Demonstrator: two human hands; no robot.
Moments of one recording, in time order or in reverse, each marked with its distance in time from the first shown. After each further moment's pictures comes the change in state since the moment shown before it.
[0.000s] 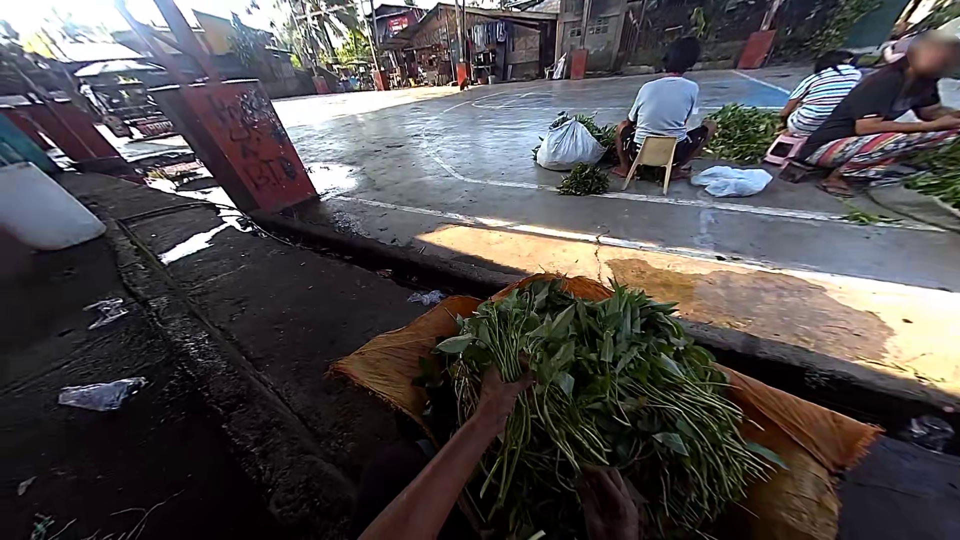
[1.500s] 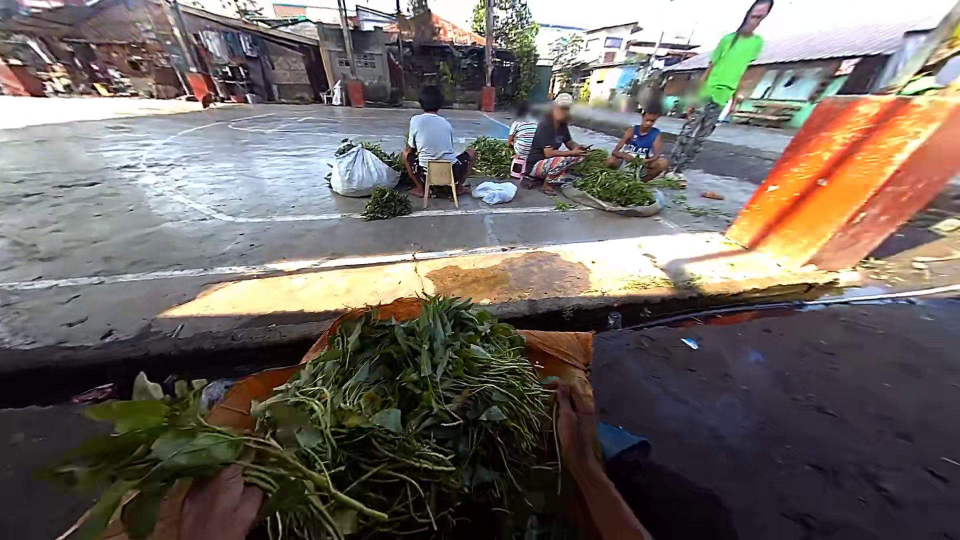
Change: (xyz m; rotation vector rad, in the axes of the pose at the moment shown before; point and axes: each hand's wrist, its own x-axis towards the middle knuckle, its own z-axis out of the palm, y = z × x) left_hand 0.045 -0.002 -0.066 -0.145 0.321 0.073; right_hand 0.072 -0.006 -0.173 -0.011 0.612 0.239
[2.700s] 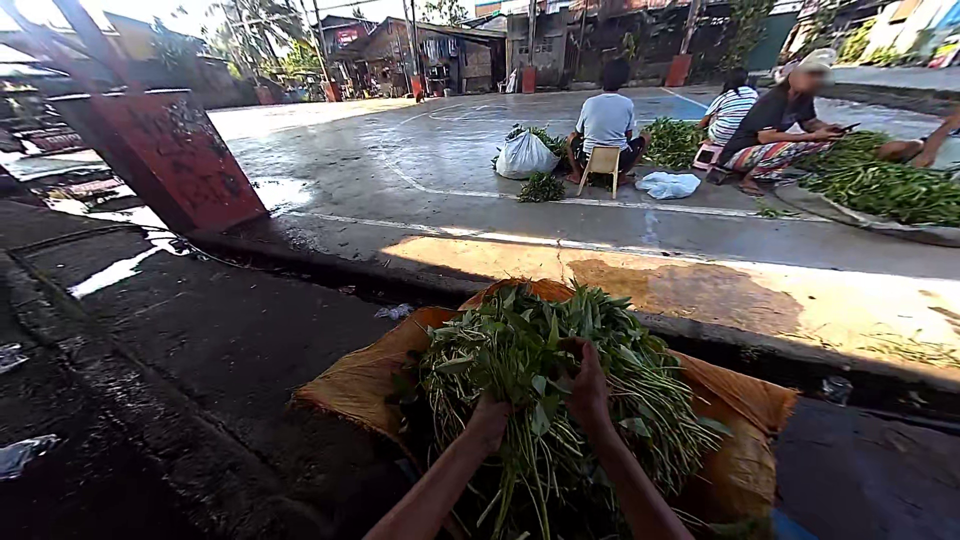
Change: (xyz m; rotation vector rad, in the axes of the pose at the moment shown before) left_hand -0.090 -0.012 0.059 0.080 -0.424 -0.341; right_hand -0.044 -0.104 0.172 0.176 -0.606 -0.037
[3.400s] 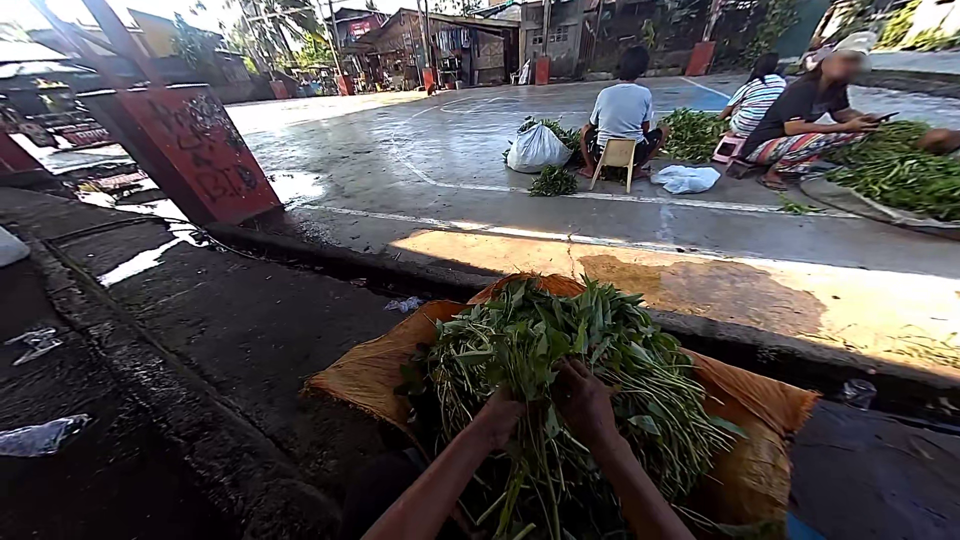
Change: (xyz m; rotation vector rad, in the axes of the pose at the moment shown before) left_hand 0.001 -0.003 -0.001 0.085 -0.170 -0.034; right_hand -0.017 0.023 -0.006 -0.648 -0.199 -0.274
